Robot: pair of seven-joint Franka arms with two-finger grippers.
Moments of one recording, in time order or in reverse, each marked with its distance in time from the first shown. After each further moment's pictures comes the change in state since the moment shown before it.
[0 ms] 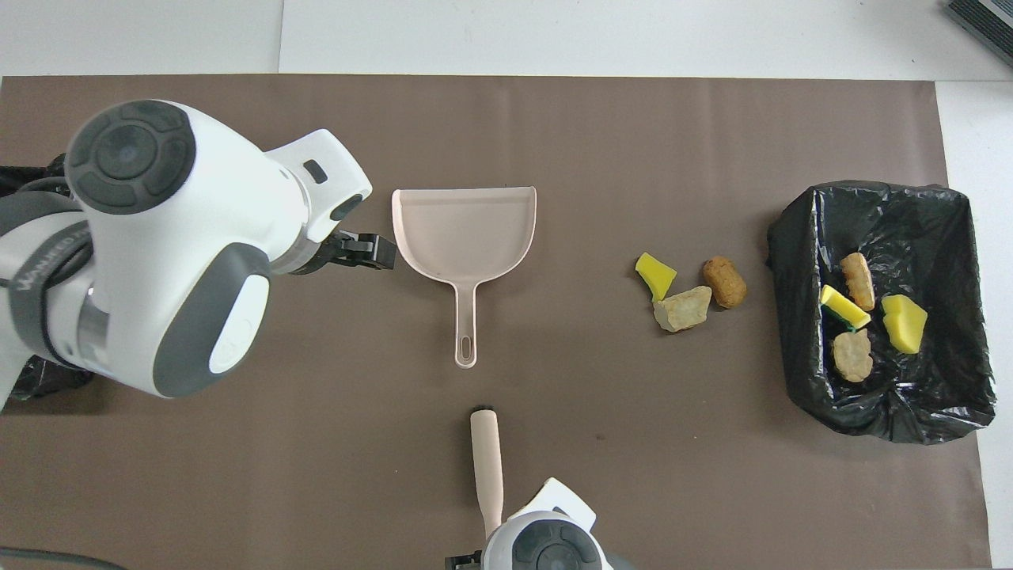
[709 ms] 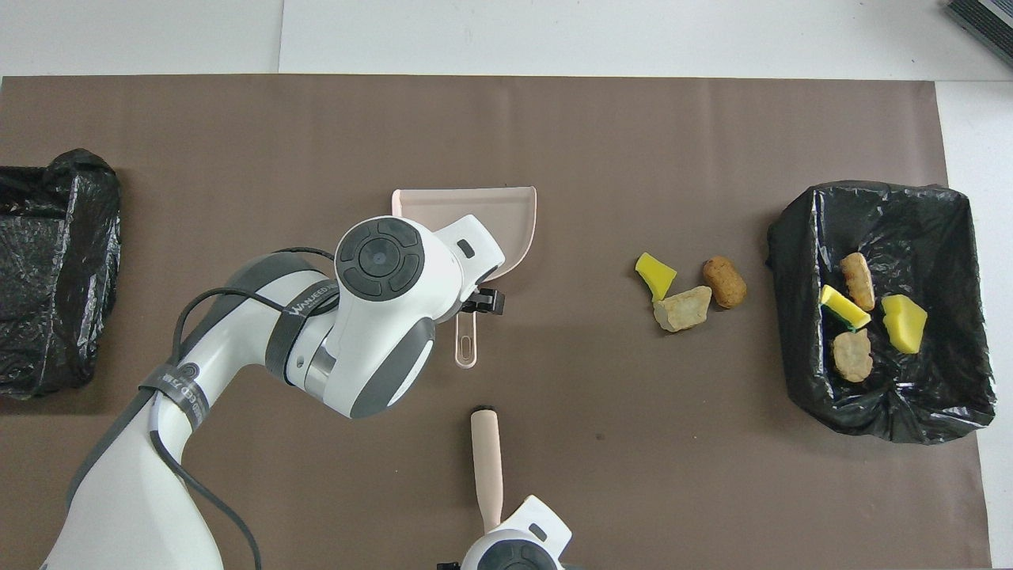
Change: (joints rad) left arm -0.125 0.128 -0.038 -0.143 0.001 0.277 -0.139; right arm 0.068 0.065 -0.003 -0.007 0.001 0.061 0.074
